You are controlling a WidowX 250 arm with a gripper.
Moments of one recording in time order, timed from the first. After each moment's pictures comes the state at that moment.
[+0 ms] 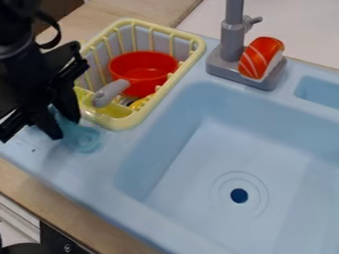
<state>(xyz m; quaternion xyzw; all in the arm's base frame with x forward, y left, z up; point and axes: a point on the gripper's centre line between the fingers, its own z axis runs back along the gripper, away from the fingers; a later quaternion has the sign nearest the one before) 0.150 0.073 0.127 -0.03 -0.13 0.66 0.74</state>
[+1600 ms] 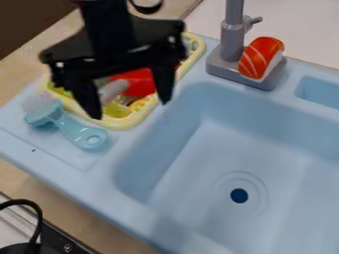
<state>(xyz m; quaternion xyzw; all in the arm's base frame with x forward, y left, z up) 0.180 -0.004 0.165 0.00 -0.11 0.38 0.92</state>
